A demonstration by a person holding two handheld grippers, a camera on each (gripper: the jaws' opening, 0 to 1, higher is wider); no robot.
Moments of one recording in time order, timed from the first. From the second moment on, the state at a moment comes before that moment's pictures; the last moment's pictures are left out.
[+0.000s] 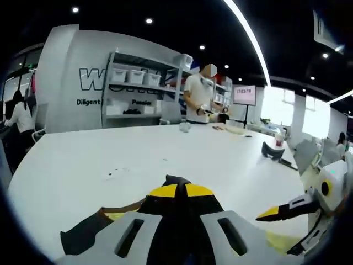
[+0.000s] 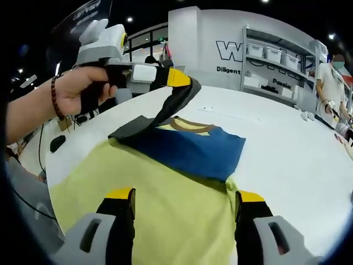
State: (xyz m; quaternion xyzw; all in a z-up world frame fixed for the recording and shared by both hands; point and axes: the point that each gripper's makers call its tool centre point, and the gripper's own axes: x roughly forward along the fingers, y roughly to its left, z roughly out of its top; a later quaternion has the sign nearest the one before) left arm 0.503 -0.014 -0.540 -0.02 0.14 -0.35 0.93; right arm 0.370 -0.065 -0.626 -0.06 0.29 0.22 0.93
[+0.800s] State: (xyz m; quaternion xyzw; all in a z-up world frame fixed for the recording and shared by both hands) left arm 0.479 -0.056 -0.565 0.00 0.15 -0.44 0.89; right arm 0.365 -0.072 -0.632 -0.07 0.31 0.22 0.92
